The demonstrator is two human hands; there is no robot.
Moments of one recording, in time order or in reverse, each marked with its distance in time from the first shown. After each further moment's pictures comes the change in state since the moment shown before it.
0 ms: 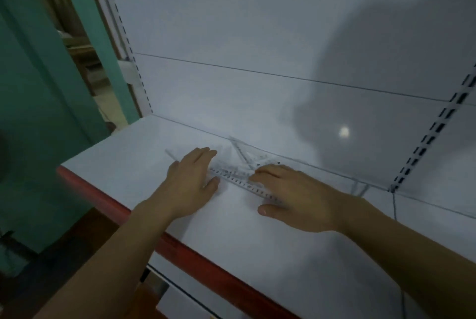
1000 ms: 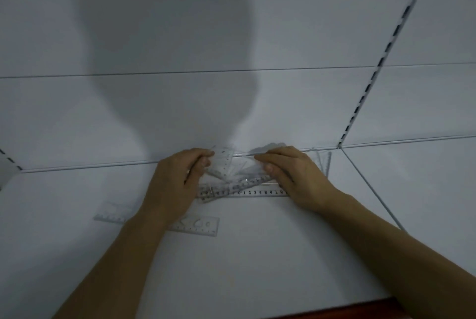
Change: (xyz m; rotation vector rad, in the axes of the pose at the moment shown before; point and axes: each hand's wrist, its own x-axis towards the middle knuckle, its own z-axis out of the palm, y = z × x) left_hand 0.119 -0.024 0.025 -0.644 0.077 0.566; right_hand 0.011 0.013 0.042 0.076 0.601 0.638
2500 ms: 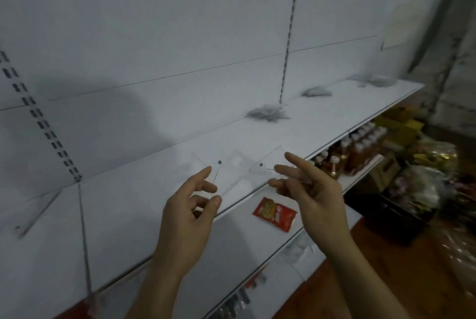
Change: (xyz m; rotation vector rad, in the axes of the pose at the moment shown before) left_hand -0.069 0.393 0.347 -0.576 -0.335 -0.051; right_hand -0.393 0.150 -0.291 0.629 0.874 0.584
